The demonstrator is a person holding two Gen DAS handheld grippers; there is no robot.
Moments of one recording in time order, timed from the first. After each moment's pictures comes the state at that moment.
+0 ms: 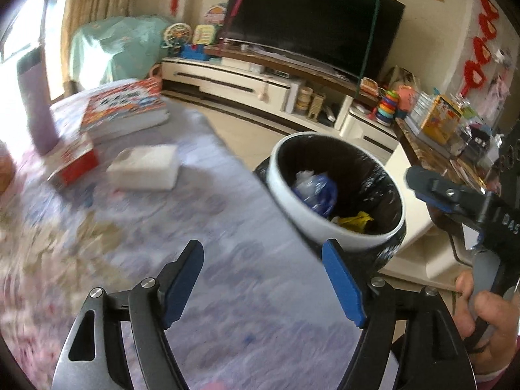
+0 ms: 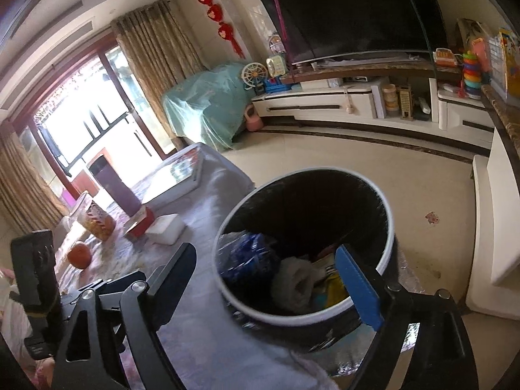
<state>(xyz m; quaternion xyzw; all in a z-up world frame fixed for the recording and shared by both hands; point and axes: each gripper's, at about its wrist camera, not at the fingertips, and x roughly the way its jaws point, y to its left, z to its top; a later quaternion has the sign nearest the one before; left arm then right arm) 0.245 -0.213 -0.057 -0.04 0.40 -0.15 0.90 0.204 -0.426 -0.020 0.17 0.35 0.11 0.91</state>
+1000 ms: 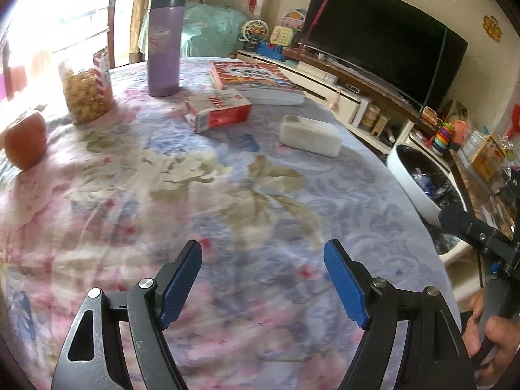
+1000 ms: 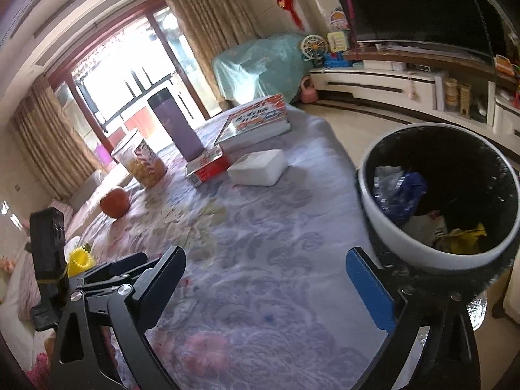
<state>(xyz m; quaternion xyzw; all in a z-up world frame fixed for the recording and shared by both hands) 0.196 -0.064 -0.065 -0.09 0.40 -0.04 0.91 0.189 -0.288 -0.048 0.12 0.39 0.21 0.89</state>
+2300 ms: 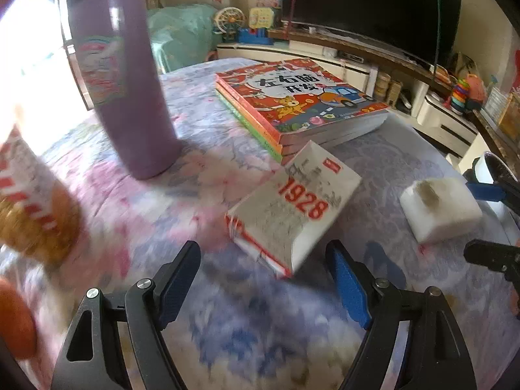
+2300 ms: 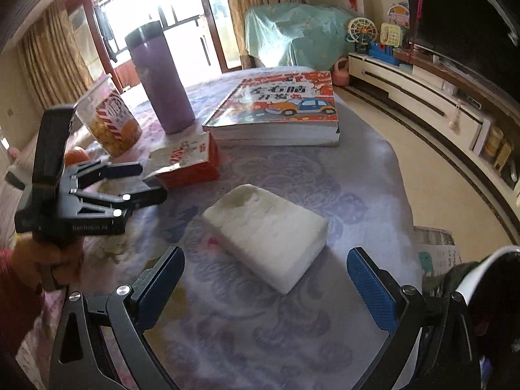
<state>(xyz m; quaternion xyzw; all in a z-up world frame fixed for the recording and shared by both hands) 0.422 -0.003 -0.110 0.04 0.43 -0.07 0.90 0.339 -0.205 -0.085 -0.03 0.44 0.25 0.86</state>
